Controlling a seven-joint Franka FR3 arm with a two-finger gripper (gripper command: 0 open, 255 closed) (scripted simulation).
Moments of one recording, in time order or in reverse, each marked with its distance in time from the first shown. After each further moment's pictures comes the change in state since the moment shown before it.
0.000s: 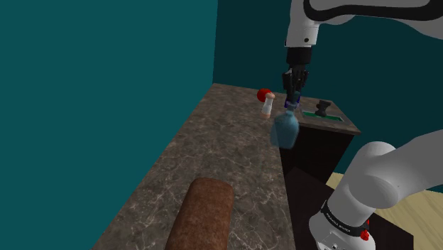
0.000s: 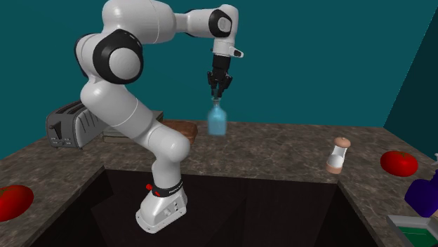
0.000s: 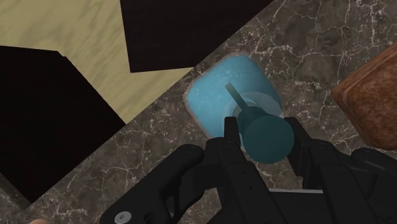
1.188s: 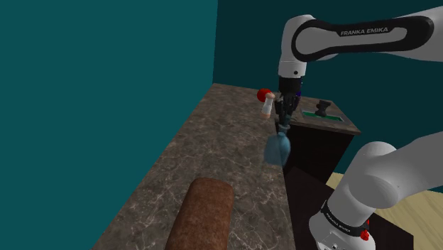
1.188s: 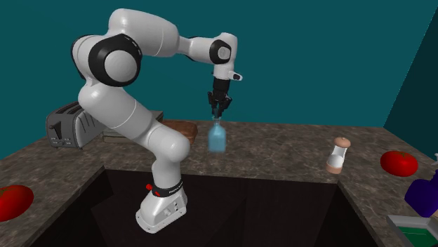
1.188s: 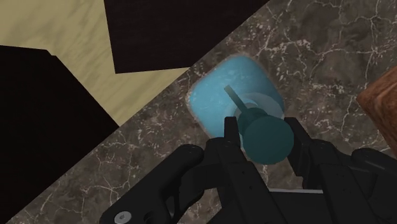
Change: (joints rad) arm -0.004 -0.030 -0.006 -0.267 -0.007 0.238 -0.004
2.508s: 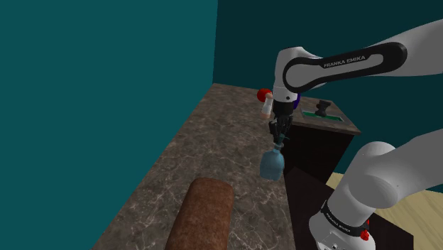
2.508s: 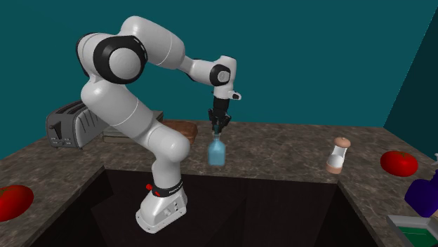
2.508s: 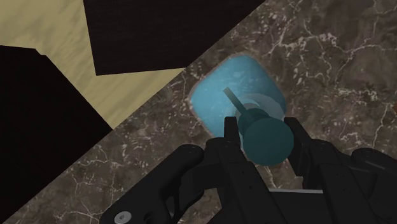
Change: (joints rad) arm -0.003 0.038 -0.011 -0.202 -0.007 0.240 -0.008
